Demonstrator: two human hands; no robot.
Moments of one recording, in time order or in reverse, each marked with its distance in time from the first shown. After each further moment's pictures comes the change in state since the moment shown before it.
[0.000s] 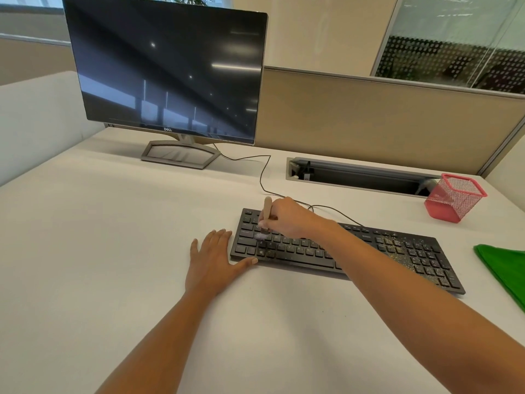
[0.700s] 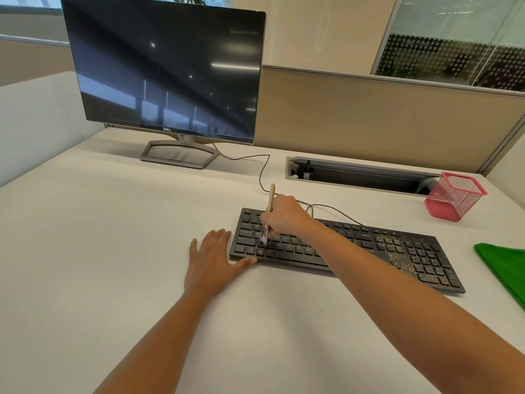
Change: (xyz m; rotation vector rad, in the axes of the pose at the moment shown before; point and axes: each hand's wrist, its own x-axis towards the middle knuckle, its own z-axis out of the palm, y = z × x) left_hand 0.000 -0.001 0.002 -0.004 0.007 0.004; right_hand 0.013 -0.004 0.009 0.178 0.141 0.225
